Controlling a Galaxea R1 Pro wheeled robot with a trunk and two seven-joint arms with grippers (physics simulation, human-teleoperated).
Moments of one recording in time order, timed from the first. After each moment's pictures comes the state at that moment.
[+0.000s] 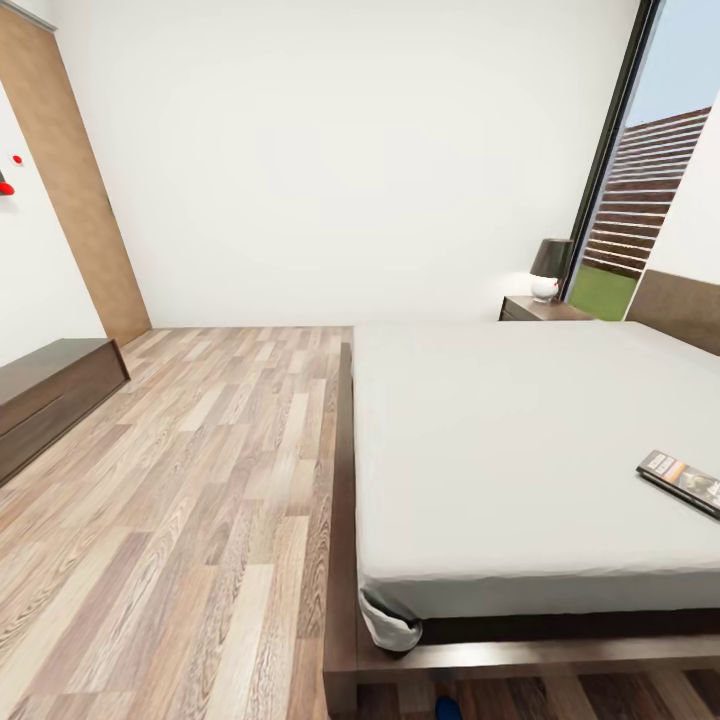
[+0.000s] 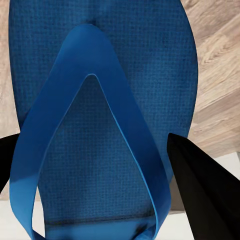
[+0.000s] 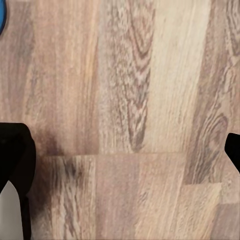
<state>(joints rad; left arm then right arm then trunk) -0.05 0.59 -1.16 0.00 -1.11 0.27 0.48 -0.30 -0.28 0.02 -0.06 0.07 0.08 0.17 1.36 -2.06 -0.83</state>
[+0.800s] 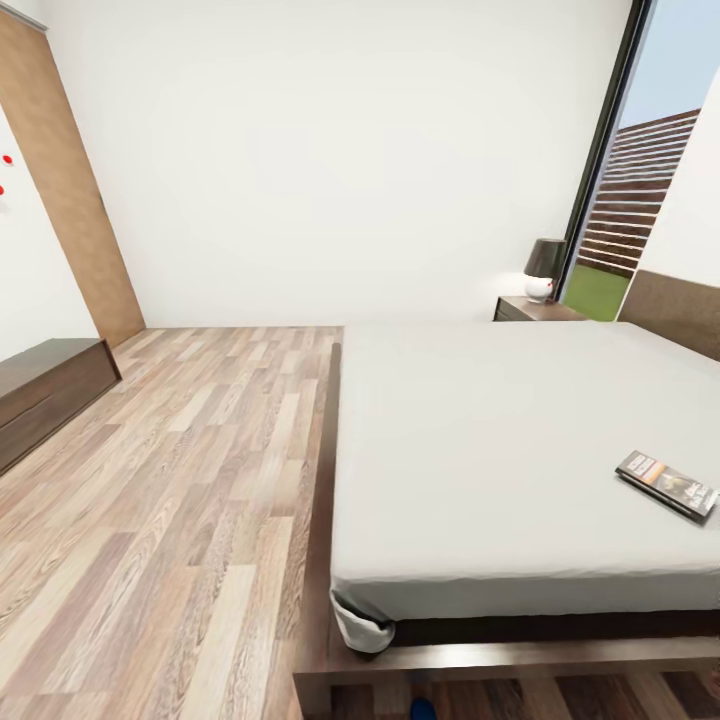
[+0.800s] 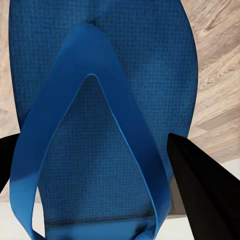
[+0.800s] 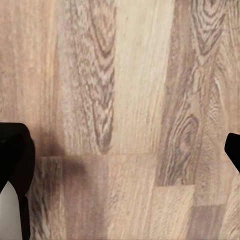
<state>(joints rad) -0.05 0.58 -1.16 0.00 -1.11 0.27 0.48 -0.30 -0.28 0.02 -0.06 0.08 0.08 0.17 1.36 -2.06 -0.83</state>
